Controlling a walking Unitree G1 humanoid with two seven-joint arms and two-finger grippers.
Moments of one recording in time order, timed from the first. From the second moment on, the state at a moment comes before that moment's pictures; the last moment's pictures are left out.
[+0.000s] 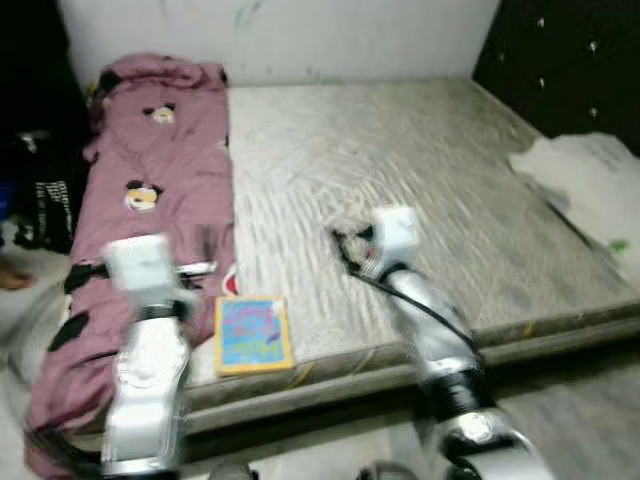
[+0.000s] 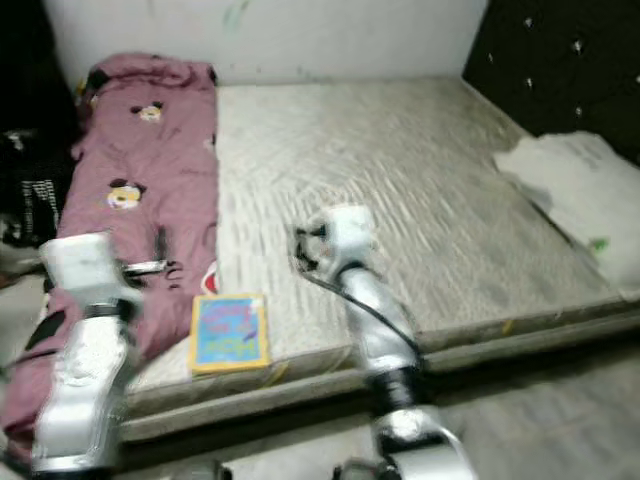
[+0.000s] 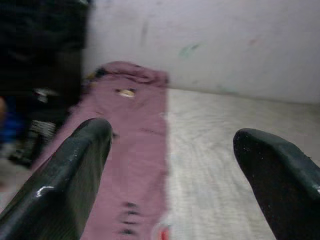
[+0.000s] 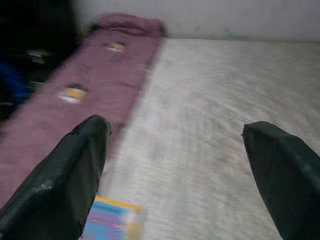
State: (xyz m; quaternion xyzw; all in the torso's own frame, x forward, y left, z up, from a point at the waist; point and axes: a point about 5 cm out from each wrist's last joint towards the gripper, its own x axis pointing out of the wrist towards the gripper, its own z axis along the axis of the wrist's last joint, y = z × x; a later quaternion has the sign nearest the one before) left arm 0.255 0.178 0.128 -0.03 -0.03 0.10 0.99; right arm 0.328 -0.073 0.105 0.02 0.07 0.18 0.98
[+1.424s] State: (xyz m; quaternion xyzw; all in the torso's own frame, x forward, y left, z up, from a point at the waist) left arm 0.210 0.208 0.108 0.04 0.03 0.18 0.98; right arm 0.311 -0.124 0.116 0.01 0.01 0.13 0.99
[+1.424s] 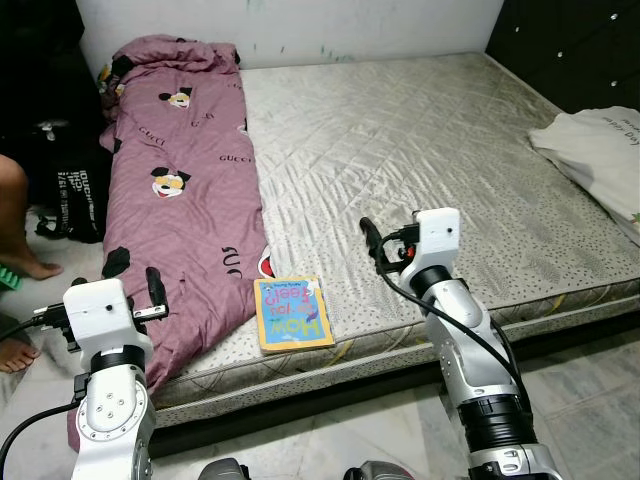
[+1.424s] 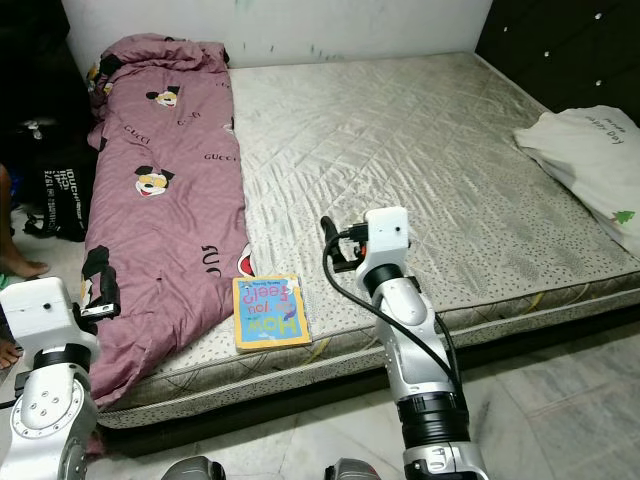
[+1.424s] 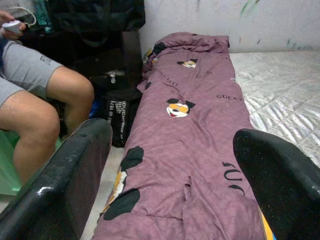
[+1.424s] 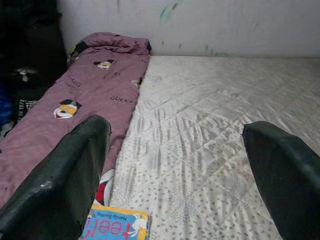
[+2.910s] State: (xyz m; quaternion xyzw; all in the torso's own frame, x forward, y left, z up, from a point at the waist) left arm 0.220 0.197 0.117 0.03 0.01 0.14 0.99; right arm 0.319 -0.117 0.122 0.00 0.02 0.14 0.99
